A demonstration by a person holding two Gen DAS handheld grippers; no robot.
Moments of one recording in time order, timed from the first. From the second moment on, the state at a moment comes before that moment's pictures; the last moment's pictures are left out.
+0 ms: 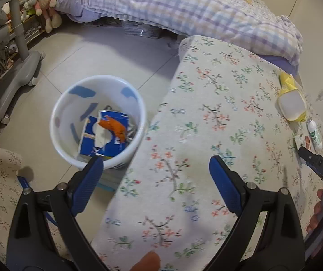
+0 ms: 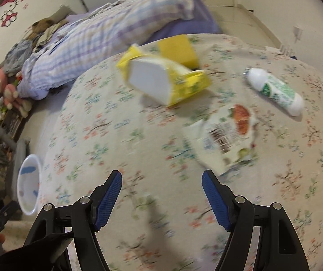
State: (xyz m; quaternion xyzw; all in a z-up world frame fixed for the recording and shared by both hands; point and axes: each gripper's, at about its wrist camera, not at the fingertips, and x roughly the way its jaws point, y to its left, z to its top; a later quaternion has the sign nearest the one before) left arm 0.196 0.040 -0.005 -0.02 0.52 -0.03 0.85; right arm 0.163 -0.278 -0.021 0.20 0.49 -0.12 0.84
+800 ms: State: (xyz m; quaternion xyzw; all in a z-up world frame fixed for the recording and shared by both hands) left arm 0.200 -0.070 -0.015 -0.02 0.54 -0.10 0.84; right arm 0.181 -0.342 -0.049 0.25 0.47 -0.15 0.83
